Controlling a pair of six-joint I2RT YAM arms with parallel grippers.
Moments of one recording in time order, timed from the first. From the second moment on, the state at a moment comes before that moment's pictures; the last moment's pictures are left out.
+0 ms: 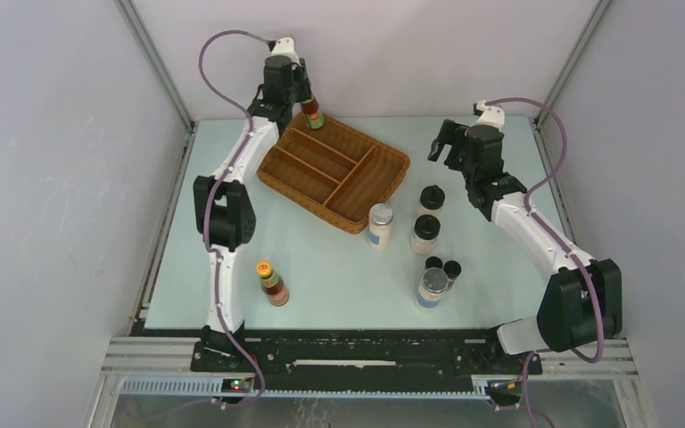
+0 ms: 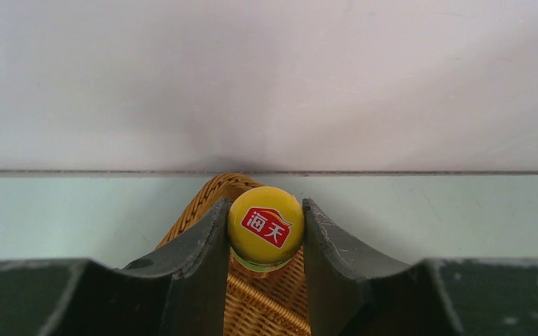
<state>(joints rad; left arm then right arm) -0.25 2.25 2.19 -0.18 -0.13 -0.21 0.26 1.42 1.10 -0.02 0.23 0.35</state>
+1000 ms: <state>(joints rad) -0.20 2.39 2.21 -0.06 -0.03 -0.21 0.26 1.49 1.12 0.01 0.22 0.34</state>
